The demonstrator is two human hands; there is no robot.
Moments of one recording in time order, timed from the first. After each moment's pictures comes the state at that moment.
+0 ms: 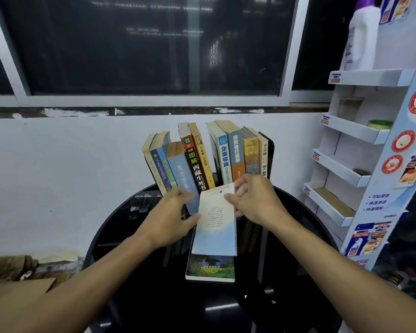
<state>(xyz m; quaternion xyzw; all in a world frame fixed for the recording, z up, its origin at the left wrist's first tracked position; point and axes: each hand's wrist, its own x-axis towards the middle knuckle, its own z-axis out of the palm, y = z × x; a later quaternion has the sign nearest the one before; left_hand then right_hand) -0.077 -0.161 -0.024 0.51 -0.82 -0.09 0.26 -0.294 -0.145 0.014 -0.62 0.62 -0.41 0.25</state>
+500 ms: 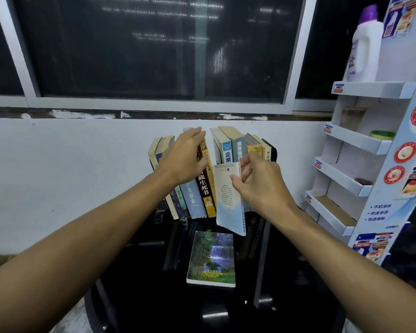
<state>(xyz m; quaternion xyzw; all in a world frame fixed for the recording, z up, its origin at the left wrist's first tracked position) -0.100 -0.230 0.069 0.48 -0.81 0.07 0.34 -0.290 -0.135 0.055 -0.70 0.56 -0.44 0.00</state>
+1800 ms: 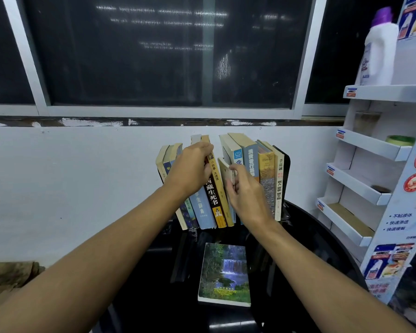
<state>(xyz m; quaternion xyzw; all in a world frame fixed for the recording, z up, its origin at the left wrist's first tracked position) -0.099 -0.231 0.067 0.48 -0.80 0.07 0.36 -0.263 -0.216 -0.008 -0.73 0.46 -0.50 -0.11</state>
